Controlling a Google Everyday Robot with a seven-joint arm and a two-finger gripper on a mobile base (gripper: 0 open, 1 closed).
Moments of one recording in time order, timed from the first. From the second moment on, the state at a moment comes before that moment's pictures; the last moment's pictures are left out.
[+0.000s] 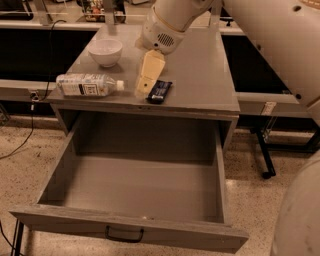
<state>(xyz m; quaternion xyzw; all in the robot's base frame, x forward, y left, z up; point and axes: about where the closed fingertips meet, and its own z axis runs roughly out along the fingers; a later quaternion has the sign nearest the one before) 0.610 0.042 0.951 -0.71 0.65 0.12 0.25</state>
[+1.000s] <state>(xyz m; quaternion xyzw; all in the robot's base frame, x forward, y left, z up) 0.619 0.001 0.918 -0.63 0.70 0.11 0.31</state>
